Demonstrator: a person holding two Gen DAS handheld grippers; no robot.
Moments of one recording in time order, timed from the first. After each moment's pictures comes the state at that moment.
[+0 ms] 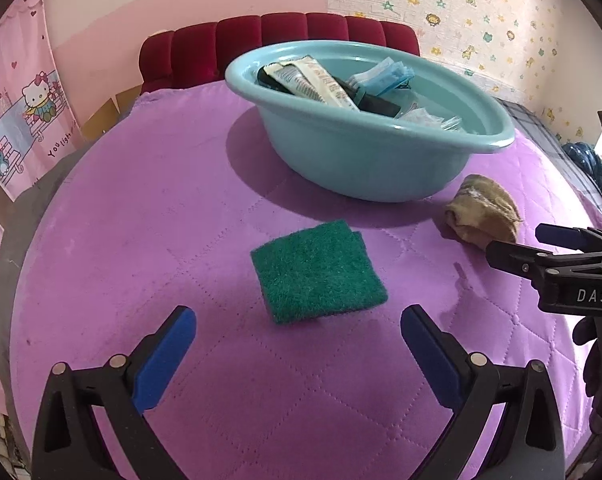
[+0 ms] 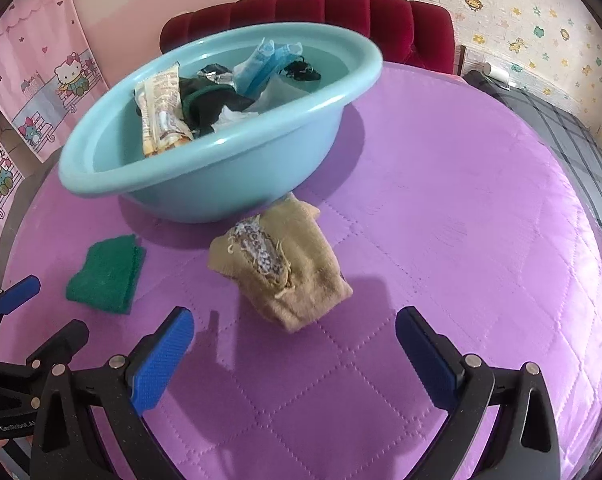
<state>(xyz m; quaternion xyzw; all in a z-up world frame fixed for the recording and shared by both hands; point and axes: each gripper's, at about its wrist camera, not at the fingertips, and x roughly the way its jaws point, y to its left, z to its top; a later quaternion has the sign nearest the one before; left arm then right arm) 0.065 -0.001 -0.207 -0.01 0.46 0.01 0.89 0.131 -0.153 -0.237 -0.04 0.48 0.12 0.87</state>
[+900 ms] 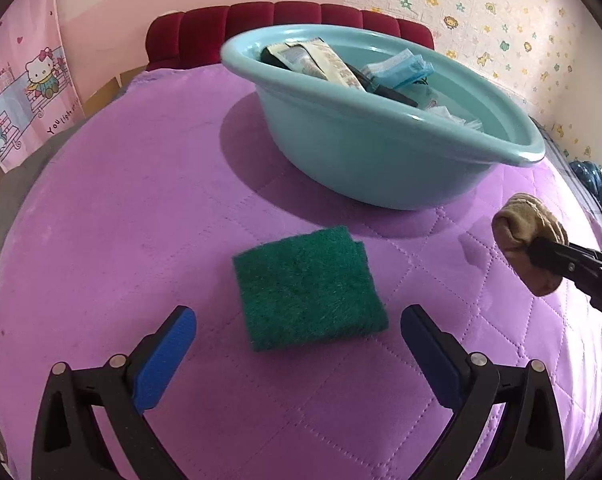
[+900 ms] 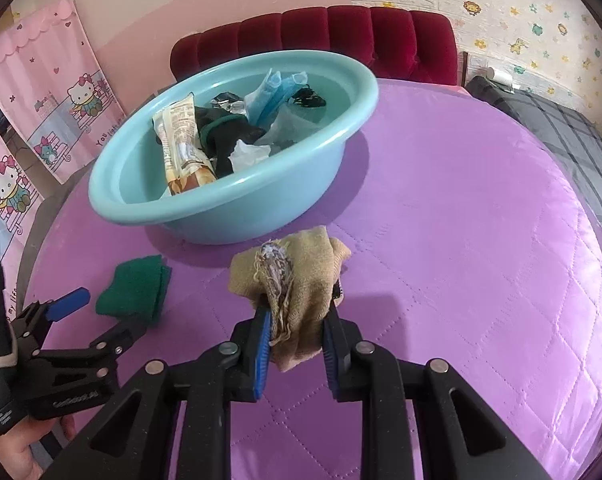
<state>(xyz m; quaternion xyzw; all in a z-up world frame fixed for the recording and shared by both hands) 0.089 -0.001 -0.223 -0.04 0.47 0.02 0.88 0.127 -0.159 -0.219 -0.01 0.46 0.14 0.88</state>
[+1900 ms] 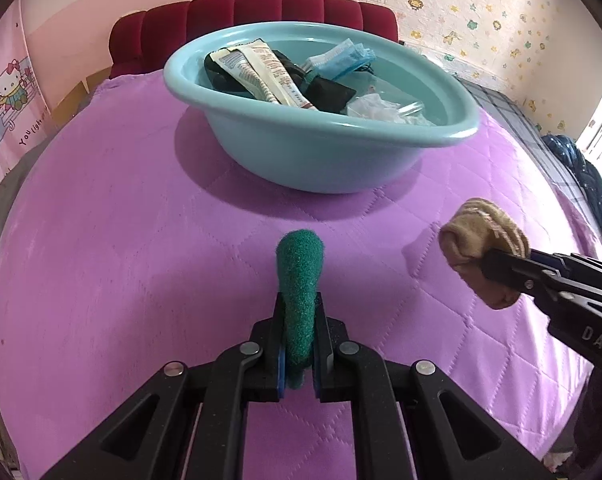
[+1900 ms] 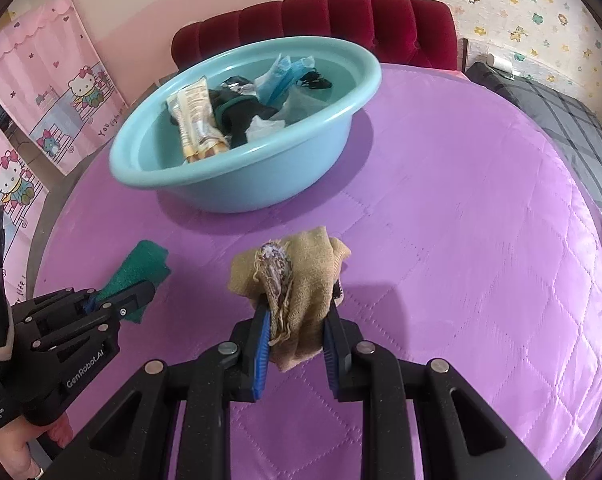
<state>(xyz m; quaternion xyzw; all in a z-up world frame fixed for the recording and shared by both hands) 0.078 -0.029 -0.195 -0.03 0.49 -0.04 0.87 0.104 -0.158 -0.215 -0.01 0.48 0.14 0.87</state>
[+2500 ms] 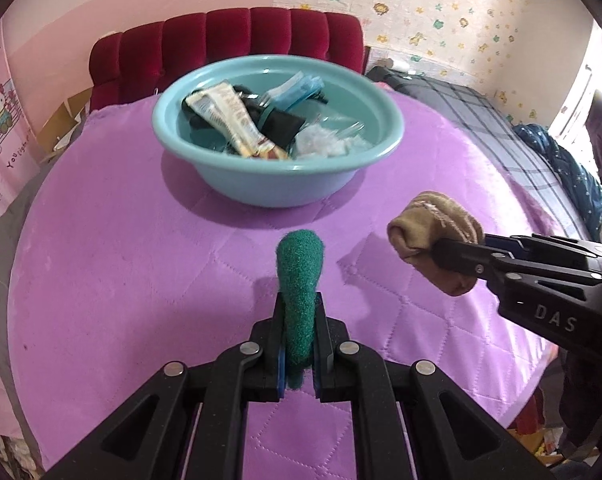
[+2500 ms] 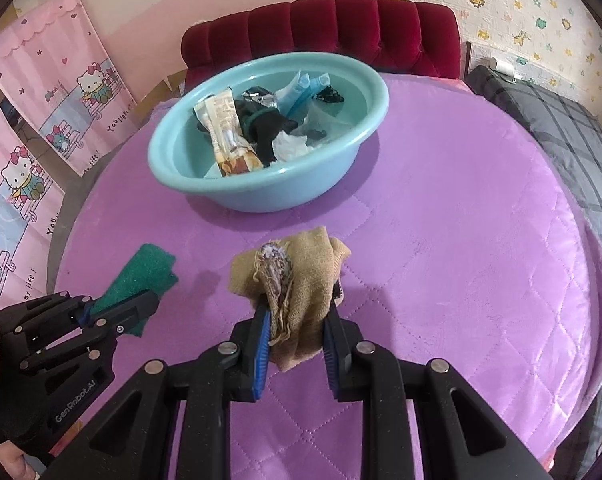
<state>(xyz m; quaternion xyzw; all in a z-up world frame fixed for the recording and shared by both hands) 0.042 -0.044 -0.137 -0.02 0.48 -0.09 0.87 0.076 -0.152 -0.180 -0.01 0.49 0.15 0.86</state>
